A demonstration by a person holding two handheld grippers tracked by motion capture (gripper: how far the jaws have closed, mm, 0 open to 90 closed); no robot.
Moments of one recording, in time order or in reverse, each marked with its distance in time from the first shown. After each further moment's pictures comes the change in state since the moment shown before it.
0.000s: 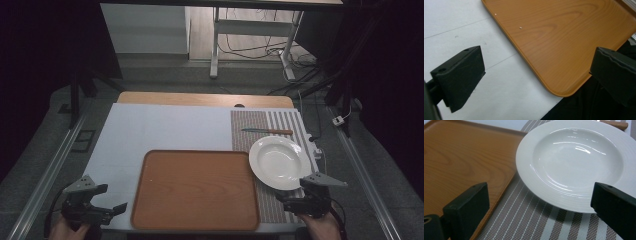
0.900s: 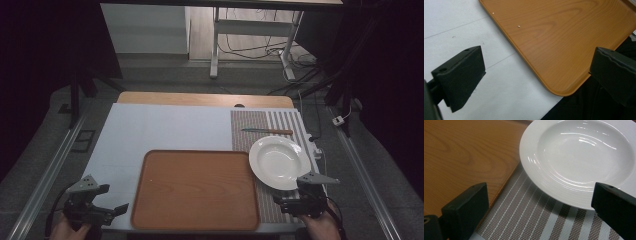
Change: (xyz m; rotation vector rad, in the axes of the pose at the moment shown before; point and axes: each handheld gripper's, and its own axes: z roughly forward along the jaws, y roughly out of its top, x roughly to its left) left arm -0.002 0.002 0.004 0.024 -0.005 0.026; right arm 0.005 0.002 0.006 0.078 0.004 -0.044
